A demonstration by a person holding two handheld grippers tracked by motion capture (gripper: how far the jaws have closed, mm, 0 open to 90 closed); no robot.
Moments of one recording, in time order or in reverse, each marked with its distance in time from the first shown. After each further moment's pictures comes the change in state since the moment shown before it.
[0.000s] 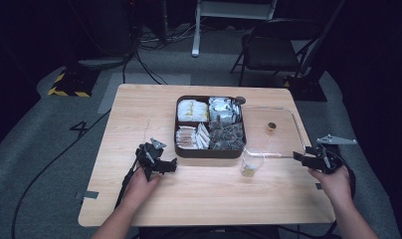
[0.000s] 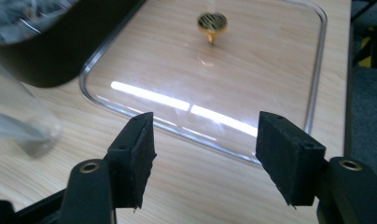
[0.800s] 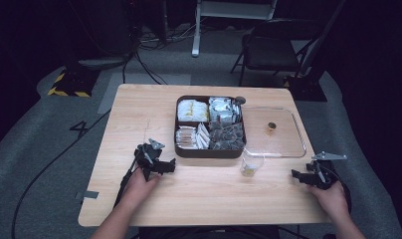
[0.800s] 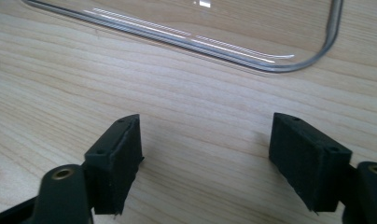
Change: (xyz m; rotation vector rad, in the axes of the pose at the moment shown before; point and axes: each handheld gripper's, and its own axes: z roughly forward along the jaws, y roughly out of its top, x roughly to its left) left arm 0.002 -0.002 -0.002 0.002 0.000 -0.004; right arm -0.006 -0.057 0.030 0.120 -0.023 0.006
